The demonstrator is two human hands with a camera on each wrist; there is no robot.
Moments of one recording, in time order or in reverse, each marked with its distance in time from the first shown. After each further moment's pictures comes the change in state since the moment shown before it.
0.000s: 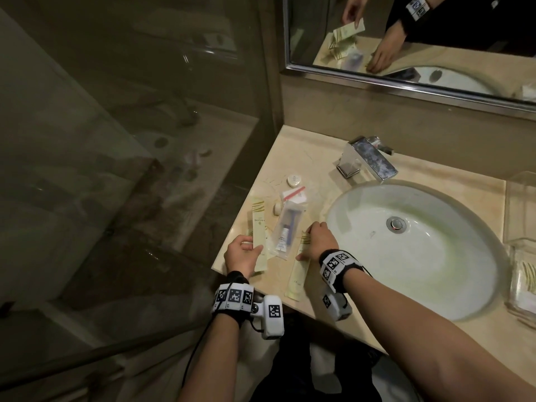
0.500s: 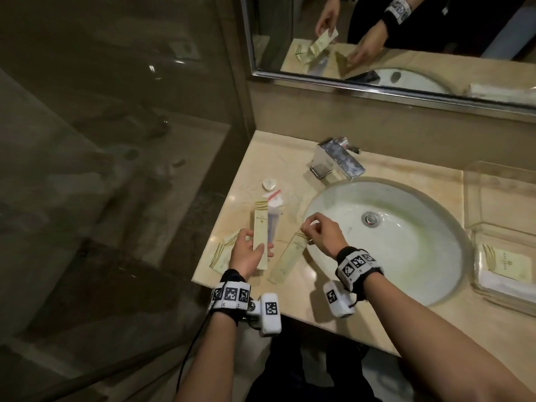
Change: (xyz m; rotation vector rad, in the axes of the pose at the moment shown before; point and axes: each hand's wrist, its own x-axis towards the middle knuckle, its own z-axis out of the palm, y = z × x) left_hand -0.017 0.033 0.033 -0.081 -0.372 0.059; right_hand -0.015 0.047 -0.045 0.578 0.195 -0.115
